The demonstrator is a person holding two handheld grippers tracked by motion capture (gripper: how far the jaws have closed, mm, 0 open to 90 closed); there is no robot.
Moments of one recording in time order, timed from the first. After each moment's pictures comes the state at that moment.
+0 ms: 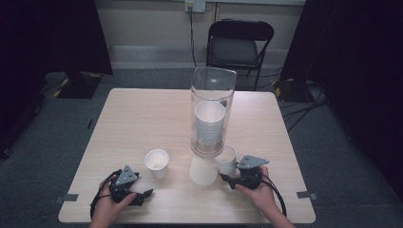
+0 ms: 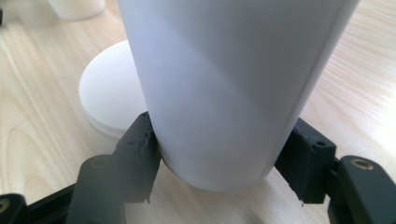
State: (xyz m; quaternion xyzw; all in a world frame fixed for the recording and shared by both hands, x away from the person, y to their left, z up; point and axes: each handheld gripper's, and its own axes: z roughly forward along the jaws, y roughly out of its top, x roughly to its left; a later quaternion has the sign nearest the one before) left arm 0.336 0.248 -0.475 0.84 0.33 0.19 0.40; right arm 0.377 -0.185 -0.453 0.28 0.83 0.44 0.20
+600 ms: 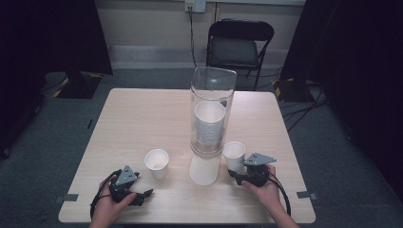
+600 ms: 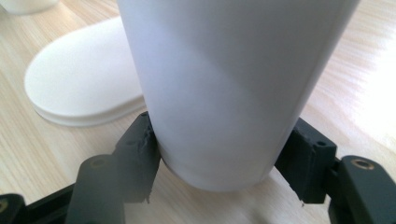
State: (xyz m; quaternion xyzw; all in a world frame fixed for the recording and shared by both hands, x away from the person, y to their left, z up) left arm 0.336 0.248 -0.475 0.84 0.33 0.19 0.40; right arm 0.384 -0.206 -0.454 0.32 0.82 0.42 0.22
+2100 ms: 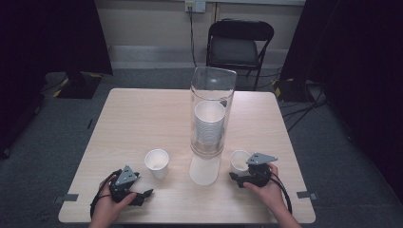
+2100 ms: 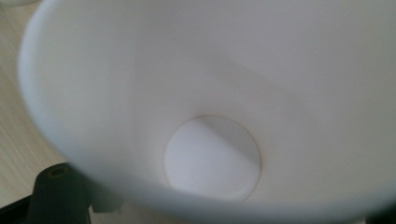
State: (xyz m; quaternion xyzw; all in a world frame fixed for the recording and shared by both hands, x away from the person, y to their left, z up) left arm 0.337 0.248 -0.475 0.84 0.33 0.19 0.40; right arm 0.384 -0.212 -0.452 0.33 0.82 0.41 0.21
